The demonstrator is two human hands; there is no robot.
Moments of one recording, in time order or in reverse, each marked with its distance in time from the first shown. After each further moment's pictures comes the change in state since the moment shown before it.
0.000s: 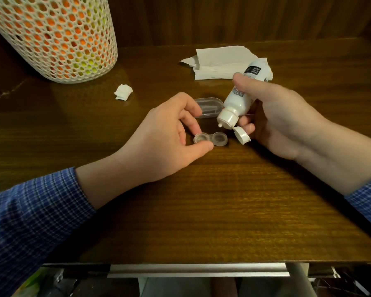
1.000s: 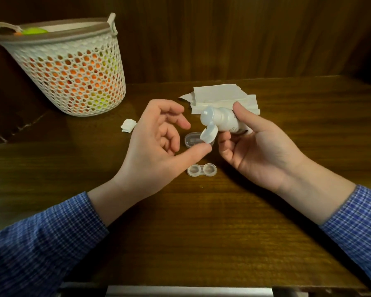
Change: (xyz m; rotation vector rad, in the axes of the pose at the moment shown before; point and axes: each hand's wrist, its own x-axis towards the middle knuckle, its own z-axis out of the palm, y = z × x) left_hand 0.007 0.017 -0.009 -0.291 0.328 0.200; right_hand -0.006 -0.009 -0.006 0.516 -0.224 0.140
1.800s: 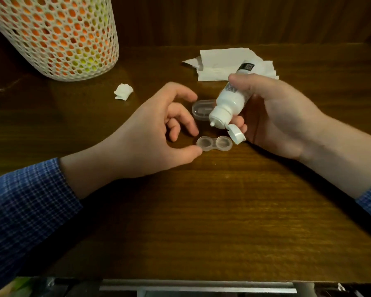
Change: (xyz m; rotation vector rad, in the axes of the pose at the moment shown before) left_hand -0.001 -0.025 -0.019 0.191 -0.438 -0.203; right_hand 0.021 0.006 -0.002 -0.520 -0.069 -0.066
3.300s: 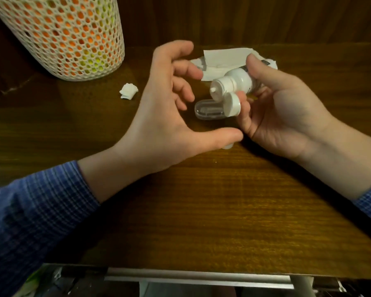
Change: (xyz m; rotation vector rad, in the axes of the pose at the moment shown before) left_hand 0.005 0.019 0.012 0.021 0.391 0.285; right_hand -0.006 -0.005 0.001 0.399 0.012 0.030
